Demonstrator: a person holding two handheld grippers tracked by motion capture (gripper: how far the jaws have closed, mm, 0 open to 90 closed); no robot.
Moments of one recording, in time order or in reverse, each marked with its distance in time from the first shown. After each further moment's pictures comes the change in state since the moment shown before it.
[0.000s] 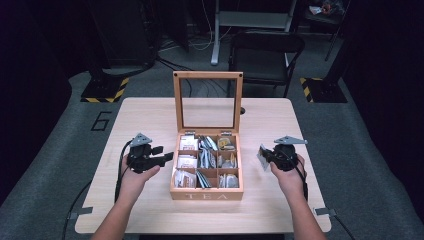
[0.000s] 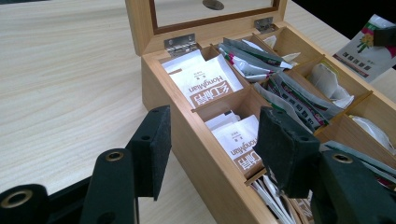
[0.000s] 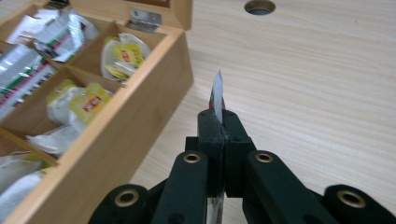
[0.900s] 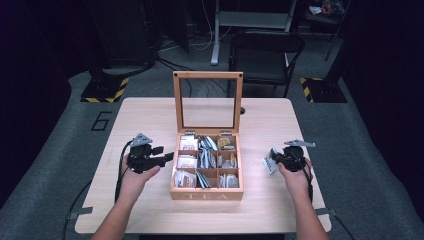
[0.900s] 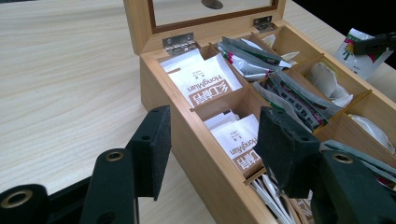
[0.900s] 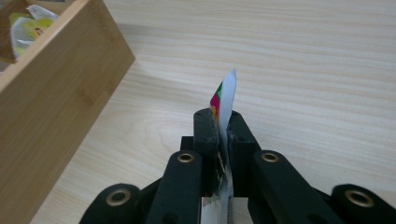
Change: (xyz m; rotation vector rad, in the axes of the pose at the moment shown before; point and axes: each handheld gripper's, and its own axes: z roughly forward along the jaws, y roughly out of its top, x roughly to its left) left arm 0.000 0.000 0.001 0.001 -0.004 0.002; right arm -0.042 -0.026 0.017 0.036 -0.064 0.130
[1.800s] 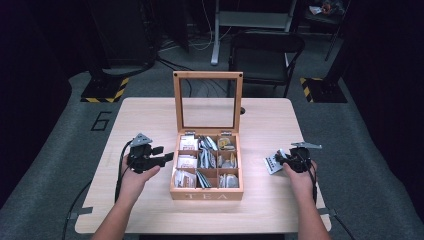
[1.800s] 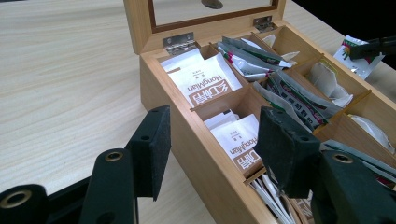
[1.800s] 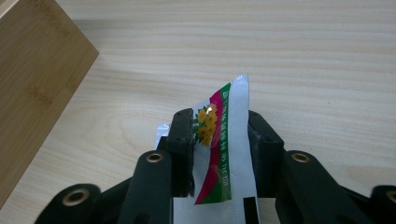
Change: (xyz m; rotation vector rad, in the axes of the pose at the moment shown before) left arm 0.001 0.000 0.000 0.000 -0.001 -0.005; right arm -0.026 -0.011 0.006 0.011 -0.028 0.073
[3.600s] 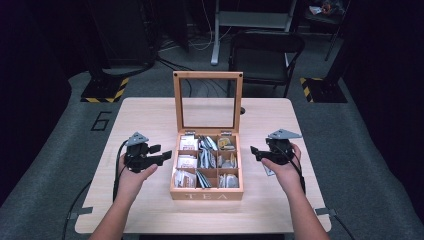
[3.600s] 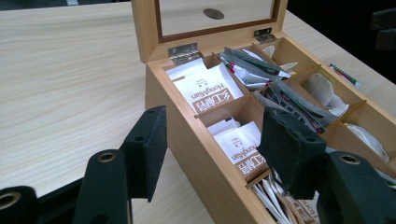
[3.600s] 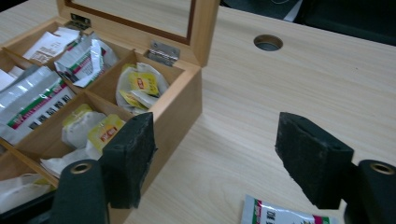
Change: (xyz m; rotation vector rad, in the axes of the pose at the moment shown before) left arm 0.003 0.002 -0.007 -0.042 -0.002 -0.027; right arm 0.091 0.047 -0.030 -0.106 0.110 -0.291
